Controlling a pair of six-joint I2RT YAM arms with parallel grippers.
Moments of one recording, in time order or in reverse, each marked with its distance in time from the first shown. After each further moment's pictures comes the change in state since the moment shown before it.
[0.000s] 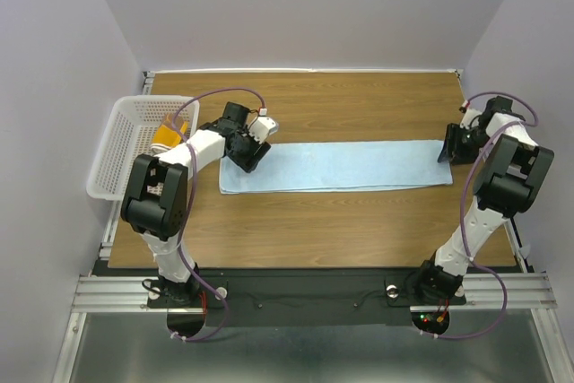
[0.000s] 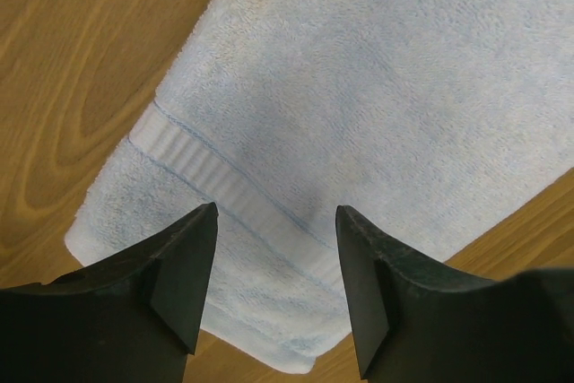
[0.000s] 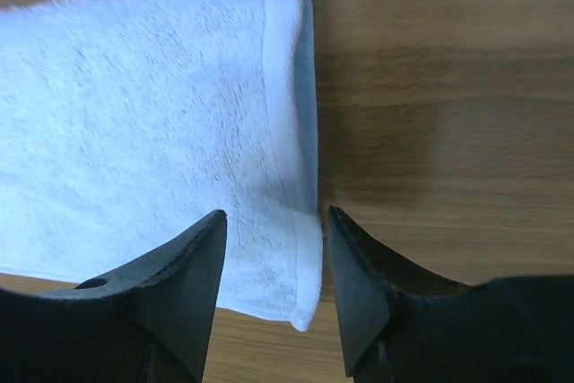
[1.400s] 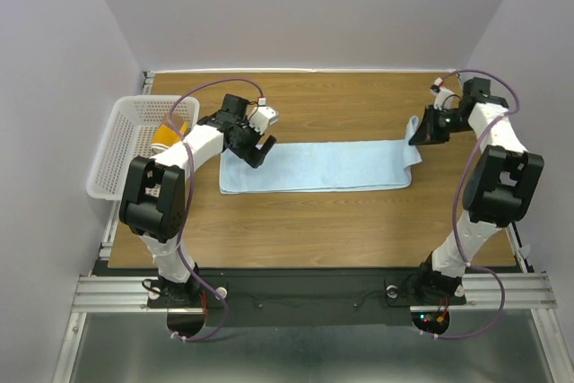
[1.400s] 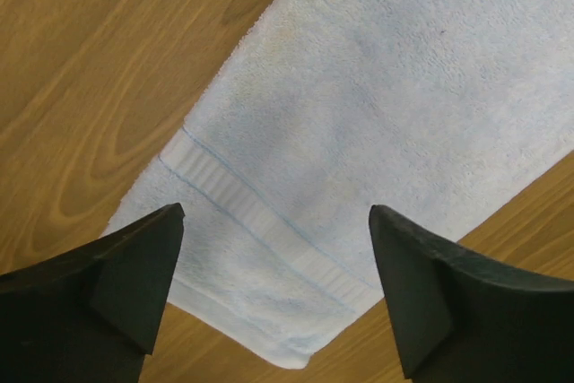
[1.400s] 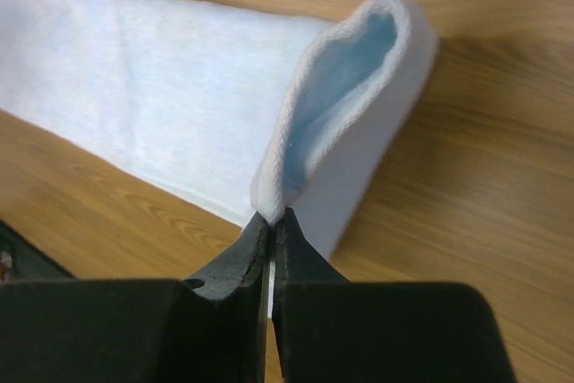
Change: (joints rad) left arm 0.000 -0.024 0.063 -0.024 0.027 -0.052; right arm 0.148 -0.142 0.013 -0.110 -0.316 0.019
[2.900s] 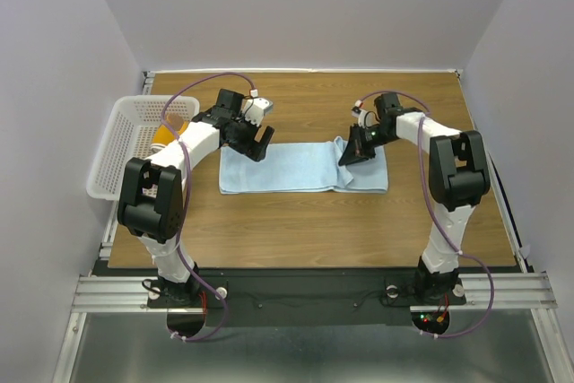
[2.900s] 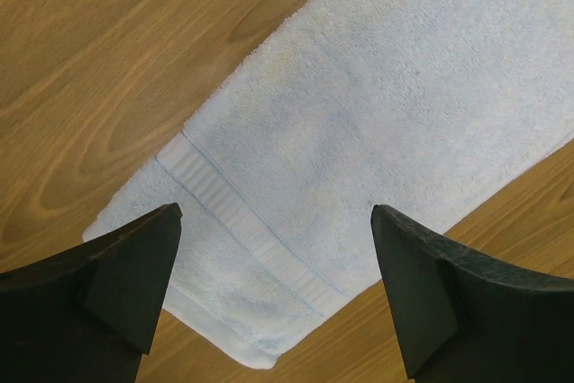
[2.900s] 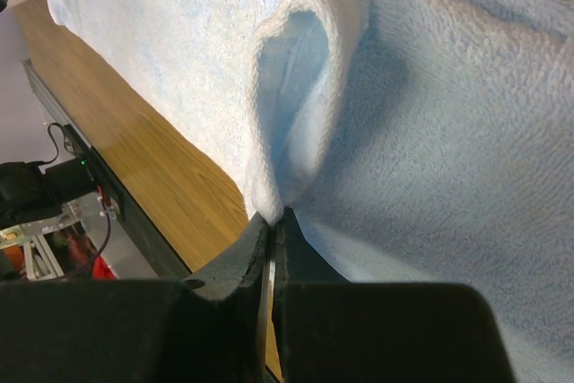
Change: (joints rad) left arm 0.028 -0.010 0.037 -0.011 0.060 -0.137; right arm 0.486 0.160 -0.118 0.264 -0.126 0.388
